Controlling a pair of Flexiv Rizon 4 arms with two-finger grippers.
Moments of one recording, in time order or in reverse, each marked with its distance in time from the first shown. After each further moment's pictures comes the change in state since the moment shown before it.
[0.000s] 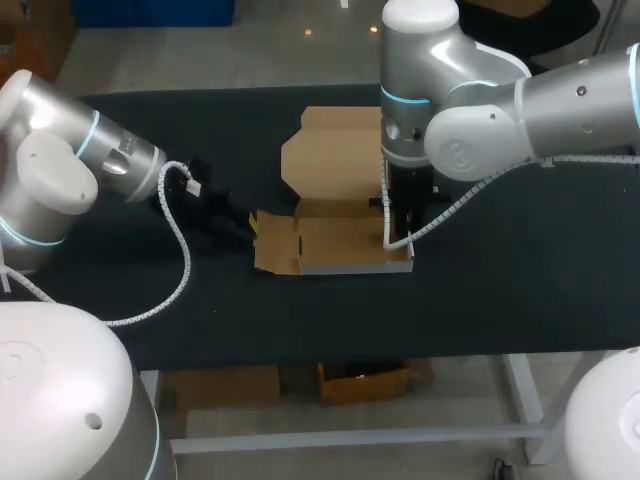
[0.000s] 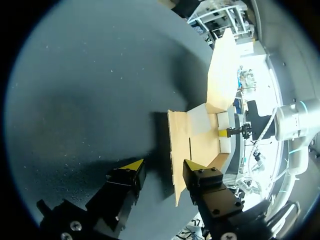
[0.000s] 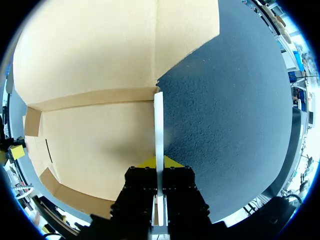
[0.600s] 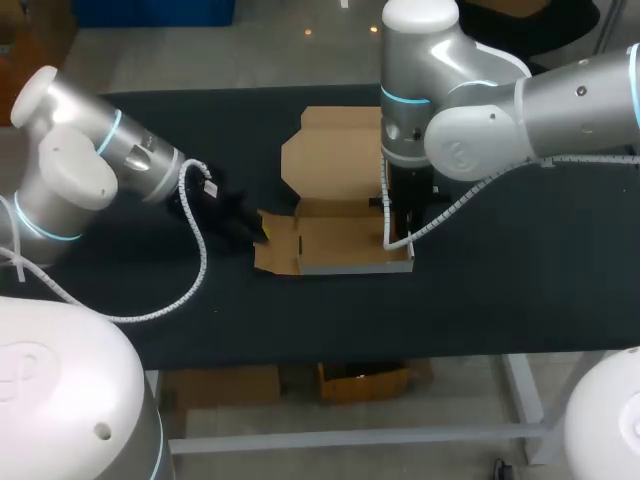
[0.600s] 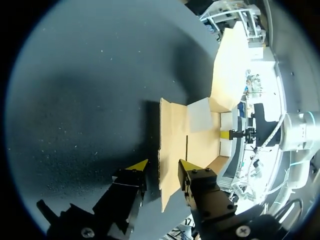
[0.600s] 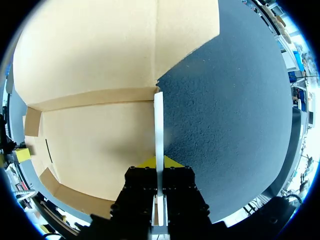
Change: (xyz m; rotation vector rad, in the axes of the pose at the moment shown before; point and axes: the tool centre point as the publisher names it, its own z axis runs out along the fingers) left arm 0.012 0.007 0.021 -0.048 -0.024 -0.102; right arm 0.000 0.000 0.000 0.000 0.000 0.000
